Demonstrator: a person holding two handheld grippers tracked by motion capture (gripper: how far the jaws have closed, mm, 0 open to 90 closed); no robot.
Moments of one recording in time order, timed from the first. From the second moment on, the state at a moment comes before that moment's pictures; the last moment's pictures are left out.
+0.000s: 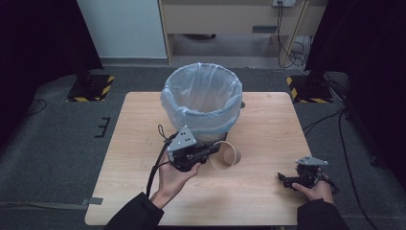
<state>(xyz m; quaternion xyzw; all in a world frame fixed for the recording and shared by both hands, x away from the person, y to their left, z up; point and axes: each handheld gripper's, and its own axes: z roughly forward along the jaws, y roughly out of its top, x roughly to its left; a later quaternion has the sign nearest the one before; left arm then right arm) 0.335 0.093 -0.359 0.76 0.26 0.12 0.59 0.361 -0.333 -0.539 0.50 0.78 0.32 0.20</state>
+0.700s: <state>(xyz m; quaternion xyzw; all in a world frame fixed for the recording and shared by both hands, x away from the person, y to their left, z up) 0.352 0.133 -0.289 0.70 0.28 0.17 0.64 0.361 -0.333 -0.539 0.50 0.78 0.32 0.20</state>
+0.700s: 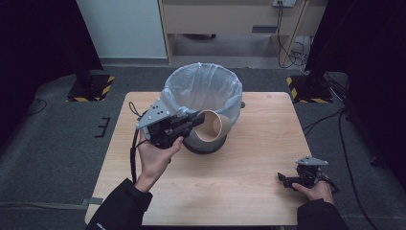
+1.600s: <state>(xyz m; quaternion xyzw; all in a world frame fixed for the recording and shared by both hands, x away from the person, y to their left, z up) 0.430 0.158 -0.256 0.64 0.36 0.27 0.62 0.361 -0.332 -0.539 0.50 0.78 0.33 0.20</state>
